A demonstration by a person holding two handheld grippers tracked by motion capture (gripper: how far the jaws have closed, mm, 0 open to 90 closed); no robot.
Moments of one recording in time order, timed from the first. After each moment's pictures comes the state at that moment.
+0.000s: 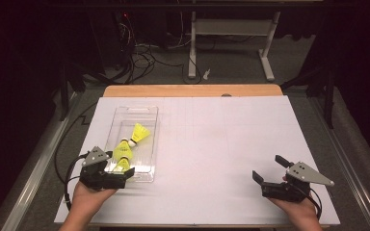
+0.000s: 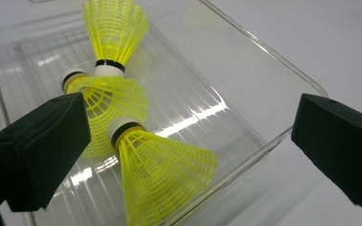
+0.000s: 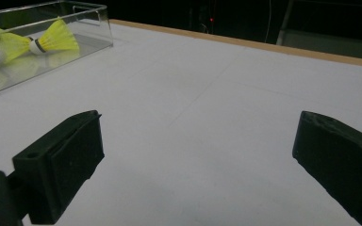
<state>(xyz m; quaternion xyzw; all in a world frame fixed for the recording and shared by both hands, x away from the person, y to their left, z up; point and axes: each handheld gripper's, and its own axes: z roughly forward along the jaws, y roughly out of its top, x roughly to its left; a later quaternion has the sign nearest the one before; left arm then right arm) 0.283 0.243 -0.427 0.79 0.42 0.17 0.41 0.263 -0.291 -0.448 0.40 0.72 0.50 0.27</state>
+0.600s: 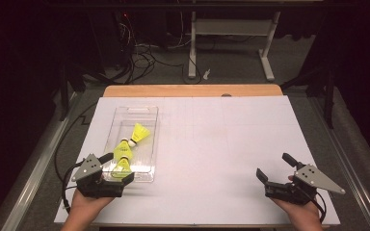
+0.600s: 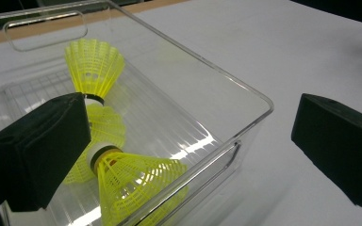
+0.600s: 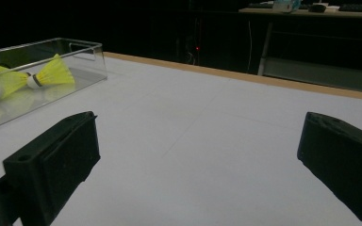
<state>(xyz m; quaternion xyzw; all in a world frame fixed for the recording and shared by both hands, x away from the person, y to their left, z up) 0.262 0.248 -0.431 0.77 0.36 0.19 0.50 0.249 -0.291 -0.432 0.40 0.68 0.53 0.32</state>
